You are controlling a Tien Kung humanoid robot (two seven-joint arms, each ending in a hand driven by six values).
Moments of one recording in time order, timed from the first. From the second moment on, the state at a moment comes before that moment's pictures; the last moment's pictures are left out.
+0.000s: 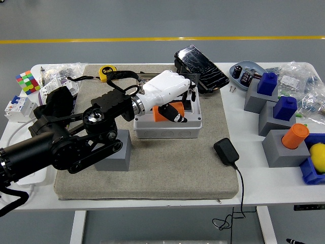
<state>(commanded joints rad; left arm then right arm) -0.93 0.17 -0.39 -1.10 1.89 0.22 0.01 0.19 -0.26 0.59 0.28 -0.60 0.03 -0.18</state>
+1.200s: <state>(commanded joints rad) -0.96 0.18 -0.49 -1.07 1.82 0.29 -0.06 0.19 -0.26 0.58 0.28 -0.60 0.03 -0.18</state>
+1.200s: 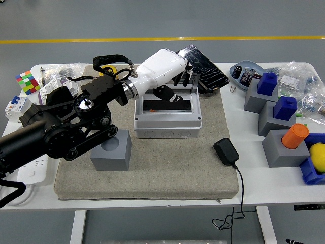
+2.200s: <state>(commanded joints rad) -0.89 0.16 -0.56 -1.13 1.63 0.04 0.28 0.18 -0.26 0.58 0.29 -0.60 0.03 -0.18</state>
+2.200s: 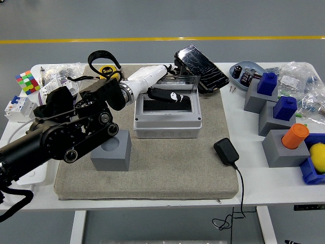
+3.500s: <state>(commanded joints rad) -0.70 0.21 -0.71 -1.35 1.62 0.11 0.23 0.18 -0.25 0.59 0.28 -0.60 0.03 -0.18</state>
